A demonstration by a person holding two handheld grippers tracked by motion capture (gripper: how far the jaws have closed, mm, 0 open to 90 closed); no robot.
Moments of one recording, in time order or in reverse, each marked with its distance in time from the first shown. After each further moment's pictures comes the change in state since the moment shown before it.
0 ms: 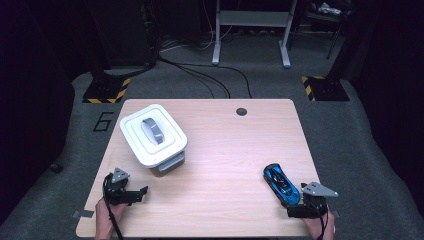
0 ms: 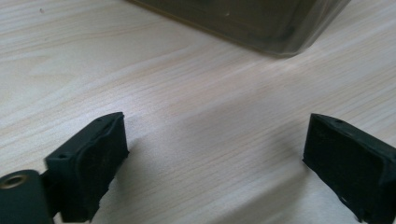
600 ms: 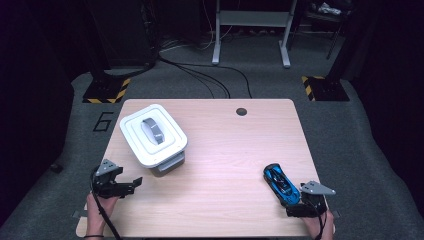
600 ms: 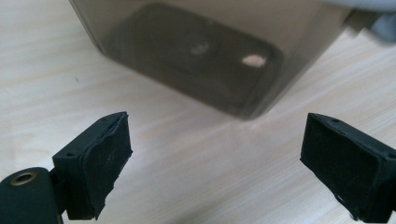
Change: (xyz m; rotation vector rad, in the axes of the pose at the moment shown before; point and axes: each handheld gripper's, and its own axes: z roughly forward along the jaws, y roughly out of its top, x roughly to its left) left arm 0.006 0.036 -0.045 -0.109 -0.035 -0.015; right arm 0.000 0.002 0.004 0.038 -0.008 0.002
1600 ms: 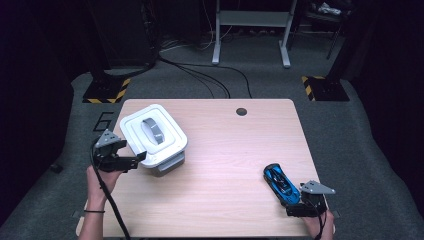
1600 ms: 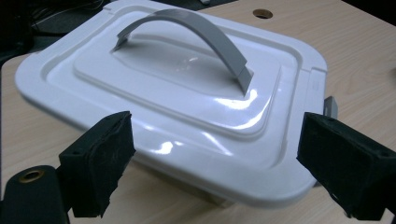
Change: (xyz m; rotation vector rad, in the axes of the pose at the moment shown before) left arm -0.020 0.095 -0.009 -0.059 -0.021 0.076; right arm -0.001 0.000 0.001 0.007 -0.004 0.001
